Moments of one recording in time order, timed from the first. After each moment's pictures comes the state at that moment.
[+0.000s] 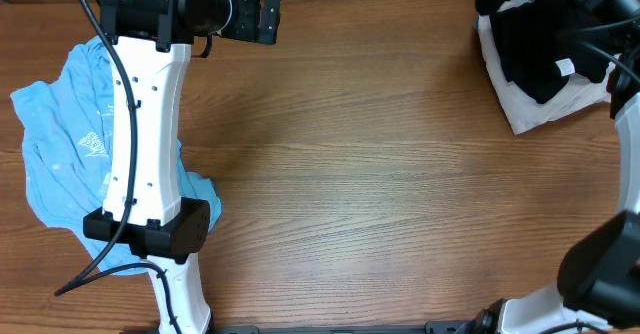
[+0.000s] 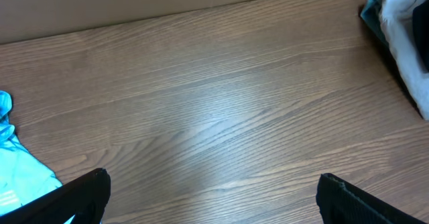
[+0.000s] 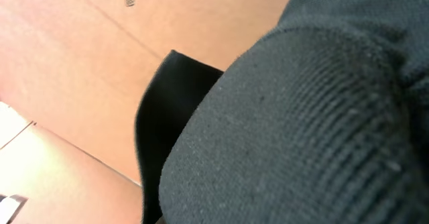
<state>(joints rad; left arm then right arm) -0.20 2.09 2.71 -1.53 0.13 -0.04 -0.40 1.76 1.54 0.26 -0.90 0.75</state>
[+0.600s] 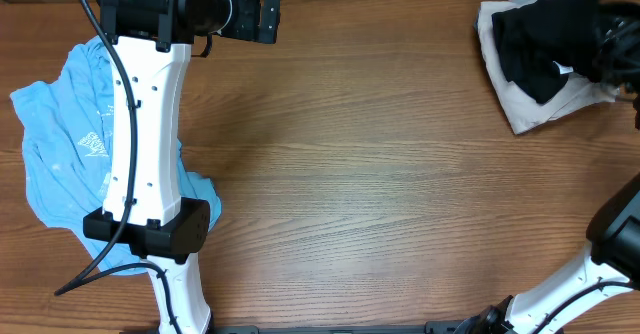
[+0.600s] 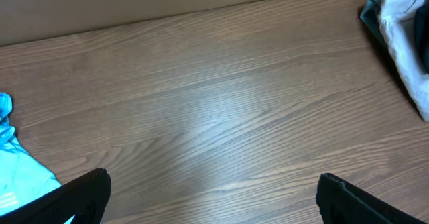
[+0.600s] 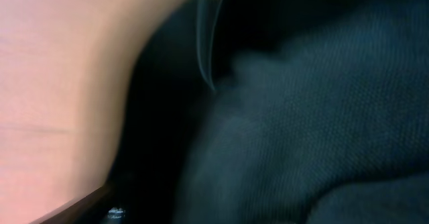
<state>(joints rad) -0.20 2.09 2.71 -1.52 0.13 -0.04 -0.62 2.06 1.55 -0.09 -0.86 0.61</state>
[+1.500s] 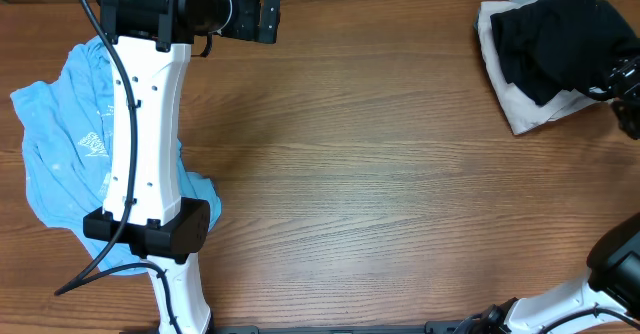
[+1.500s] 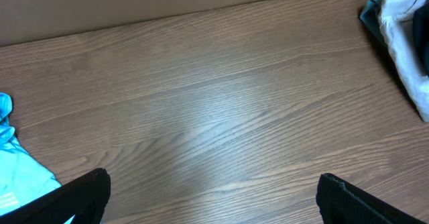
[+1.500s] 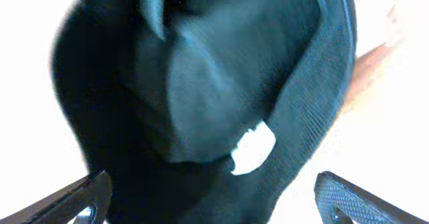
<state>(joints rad) -0.20 2.09 2.71 -1.52 0.13 -0.04 -0.71 1.89 1.56 -0.67 -0.64 0.31</state>
